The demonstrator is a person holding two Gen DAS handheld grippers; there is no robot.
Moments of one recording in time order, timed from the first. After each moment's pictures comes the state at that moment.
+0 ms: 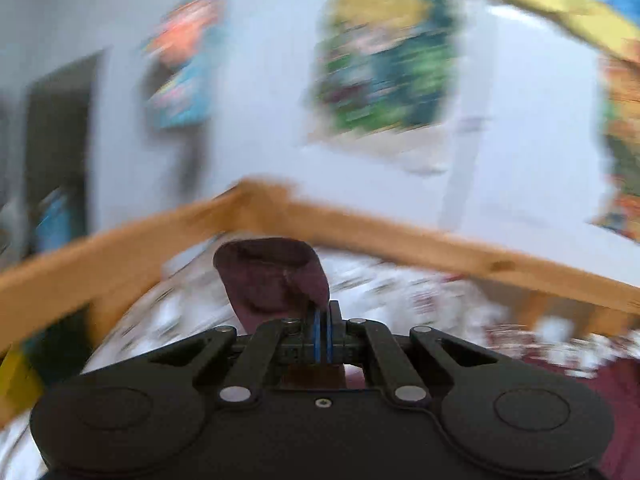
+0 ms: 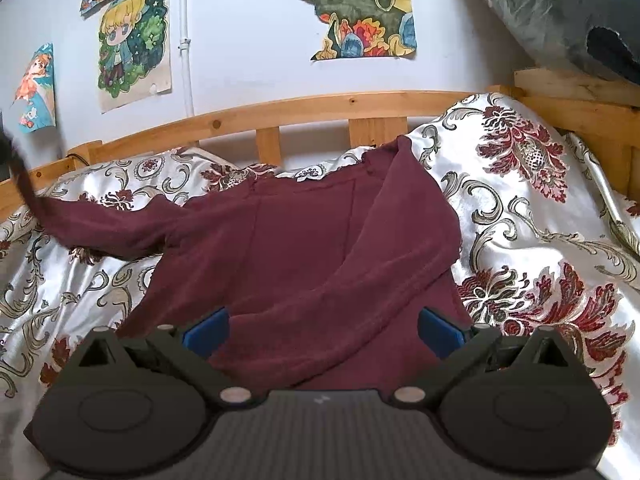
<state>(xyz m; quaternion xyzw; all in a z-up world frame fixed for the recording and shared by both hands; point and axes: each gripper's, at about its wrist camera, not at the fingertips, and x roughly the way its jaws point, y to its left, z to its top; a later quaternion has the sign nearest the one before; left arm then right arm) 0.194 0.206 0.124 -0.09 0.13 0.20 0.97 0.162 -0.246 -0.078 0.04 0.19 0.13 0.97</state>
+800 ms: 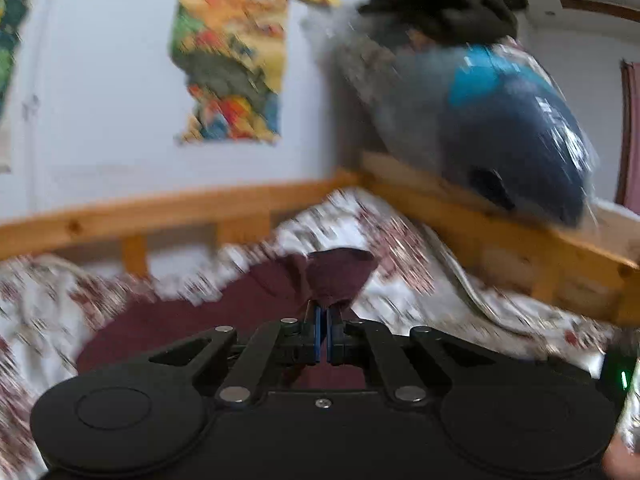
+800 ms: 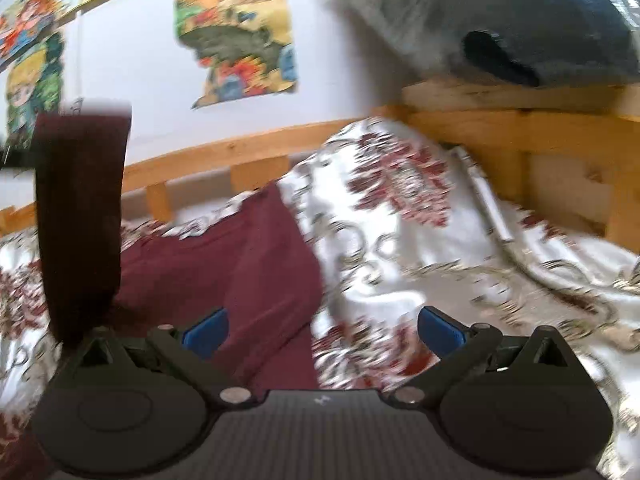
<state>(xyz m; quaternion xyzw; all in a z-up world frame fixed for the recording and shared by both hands) 0.208 -0.098 0.077 0.02 0.18 -0.24 0.95 0.182 -0.332 -0.054 0.09 0.16 -0.01 0.98</state>
